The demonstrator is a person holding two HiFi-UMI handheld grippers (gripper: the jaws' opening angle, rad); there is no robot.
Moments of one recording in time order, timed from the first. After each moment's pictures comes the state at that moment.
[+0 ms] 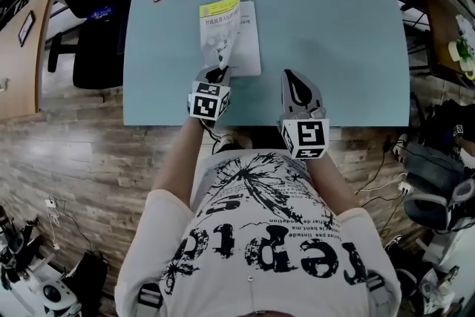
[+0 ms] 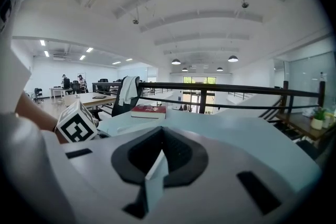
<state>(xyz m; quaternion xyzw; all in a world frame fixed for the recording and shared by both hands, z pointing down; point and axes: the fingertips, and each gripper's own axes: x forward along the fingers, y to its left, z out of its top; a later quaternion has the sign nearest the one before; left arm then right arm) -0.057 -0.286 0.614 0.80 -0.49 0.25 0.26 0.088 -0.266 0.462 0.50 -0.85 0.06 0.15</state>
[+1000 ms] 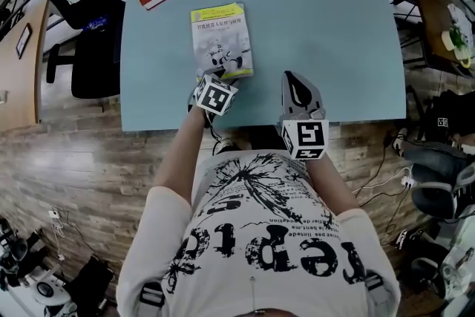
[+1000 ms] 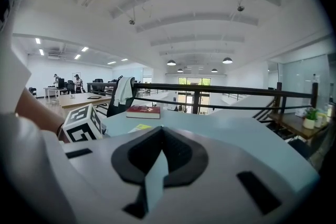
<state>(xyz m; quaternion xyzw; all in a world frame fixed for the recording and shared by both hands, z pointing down) -0.017 -0.272 0.643 0.80 -0.38 0.38 0.25 0.113 -0.257 0.456 0.52 -0.84 0.06 0.14</state>
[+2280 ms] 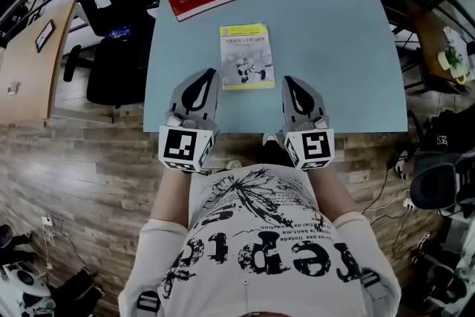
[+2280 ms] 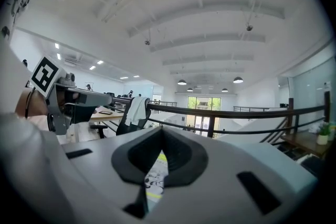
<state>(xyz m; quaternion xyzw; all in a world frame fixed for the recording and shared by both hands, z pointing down) -0.132 -0.198 0.329 0.83 -0.55 0.03 -0.01 0.025 -0.210 0.362 0.48 -0.87 -0.03 0.06</state>
